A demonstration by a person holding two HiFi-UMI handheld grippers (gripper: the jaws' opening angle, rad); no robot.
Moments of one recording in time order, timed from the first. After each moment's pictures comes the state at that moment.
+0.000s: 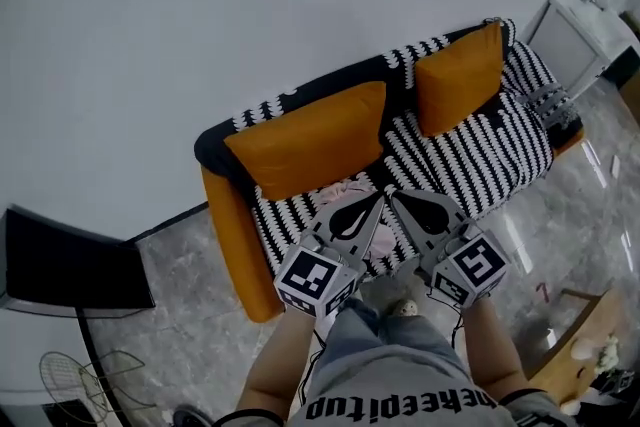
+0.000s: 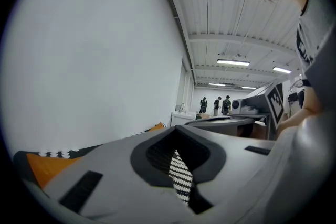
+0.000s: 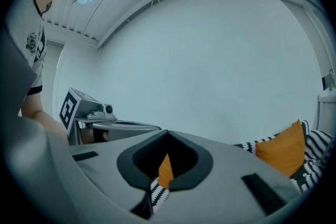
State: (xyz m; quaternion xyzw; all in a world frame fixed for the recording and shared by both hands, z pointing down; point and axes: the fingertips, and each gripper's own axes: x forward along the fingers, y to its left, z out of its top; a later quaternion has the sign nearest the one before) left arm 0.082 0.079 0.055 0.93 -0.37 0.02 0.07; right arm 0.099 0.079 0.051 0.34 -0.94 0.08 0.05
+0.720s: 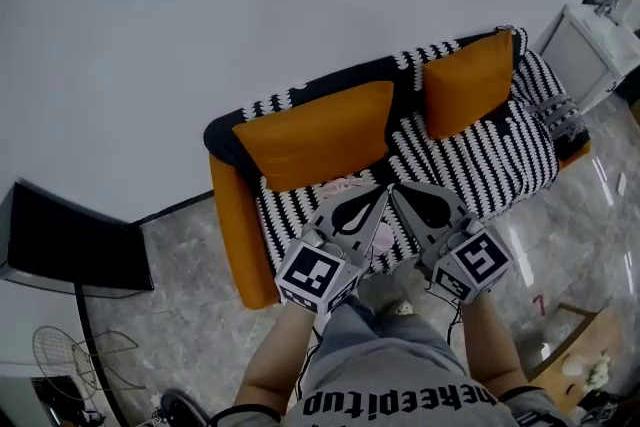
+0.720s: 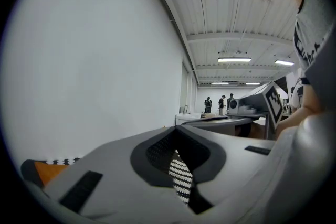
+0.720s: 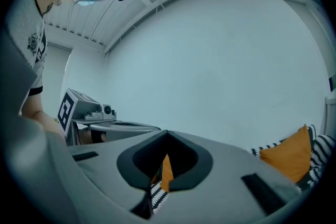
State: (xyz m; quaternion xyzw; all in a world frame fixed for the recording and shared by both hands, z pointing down) left arm 0.098 0.091 0.034 0.92 -0.39 0.02 0.04; right arm 0.110 0.088 0.030 0.31 -0.95 0.06 0.03
